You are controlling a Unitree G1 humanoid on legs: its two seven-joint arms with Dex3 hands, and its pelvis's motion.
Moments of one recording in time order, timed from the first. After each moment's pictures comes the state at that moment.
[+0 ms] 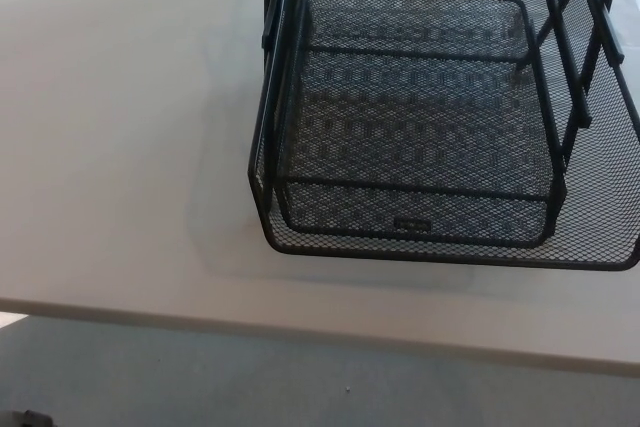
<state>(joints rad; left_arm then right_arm) -0.30 0.65 -0.29 1.18 0.31 -0.27 -0.40 0.15 -0.58 0.30 0.27 -0.31 -0.03 0.45</state>
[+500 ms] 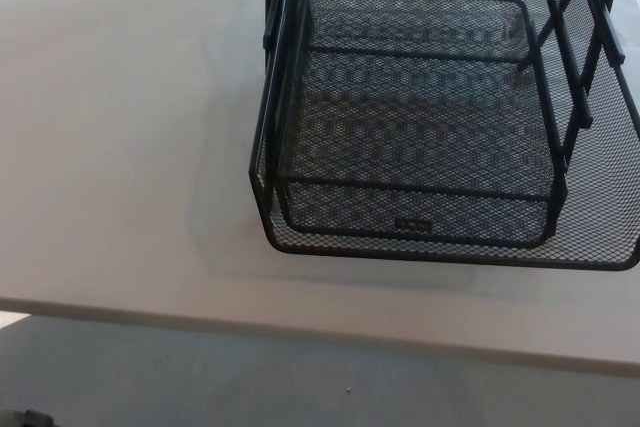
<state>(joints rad) -0.30 0.65 -0.29 1.18 0.31 -0.27 -0.40 0.32 -0.66 0.29 -0.24 -0.22 -0.04 0.53</state>
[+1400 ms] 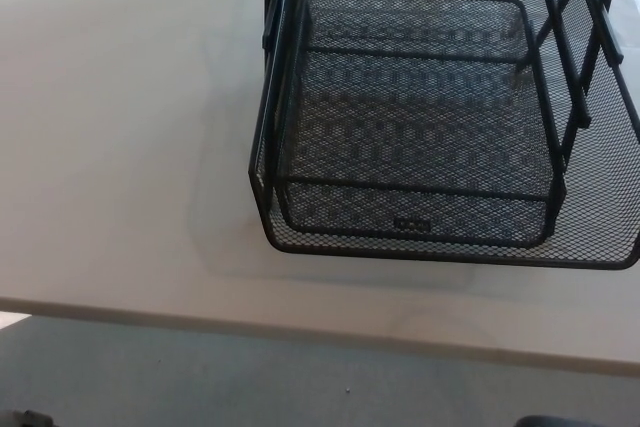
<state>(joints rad) -0.30 0.65 -0.29 1.19 0.31 -0.27 -0.40 0.17 -0.92 0.26 -1.00 0.01 0.11 0.74</state>
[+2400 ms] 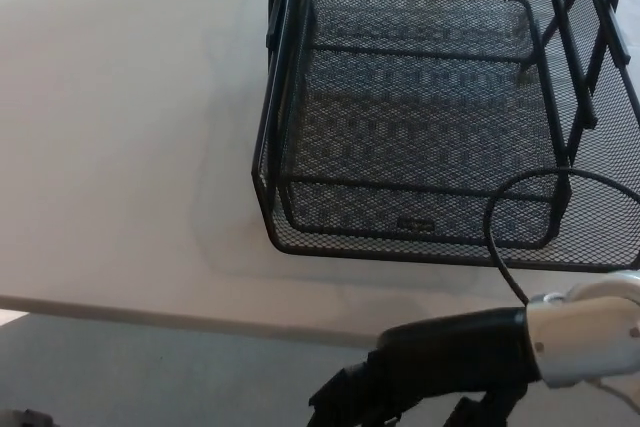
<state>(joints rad) -0.30 0.65 -0.29 1.20 0.31 -0.28 -0.41 -0.52 -0.72 0.70 -0.58 -0.02 0.50 0.89</state>
